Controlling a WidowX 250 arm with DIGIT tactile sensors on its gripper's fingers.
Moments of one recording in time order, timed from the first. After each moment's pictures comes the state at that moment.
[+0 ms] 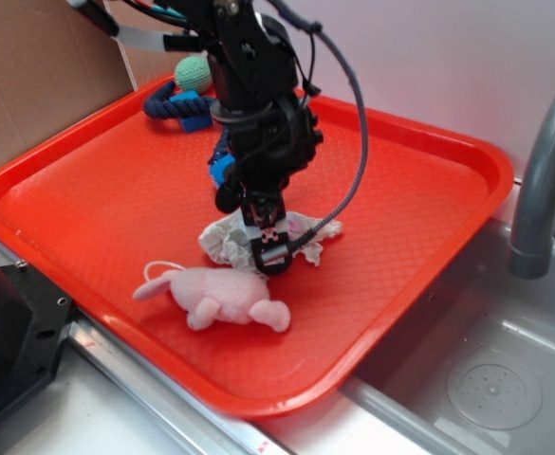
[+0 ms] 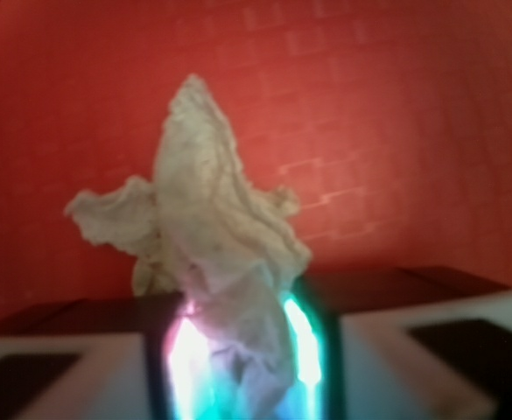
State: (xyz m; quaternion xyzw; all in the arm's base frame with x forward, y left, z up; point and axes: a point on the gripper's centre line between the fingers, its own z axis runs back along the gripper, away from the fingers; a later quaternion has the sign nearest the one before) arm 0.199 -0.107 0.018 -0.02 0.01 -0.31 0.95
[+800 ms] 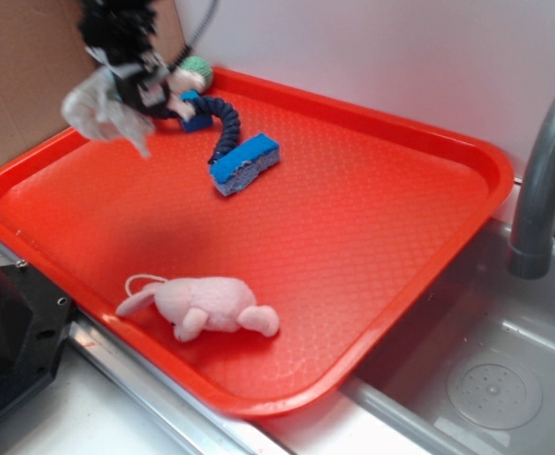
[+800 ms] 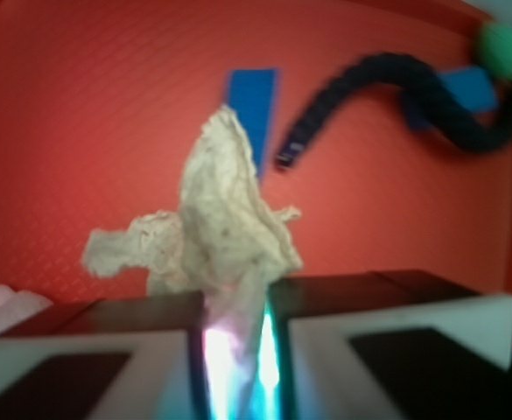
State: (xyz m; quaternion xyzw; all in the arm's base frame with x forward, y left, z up) arm 0.189 0.007 0.137 0.00 -0.03 -0.02 1.00
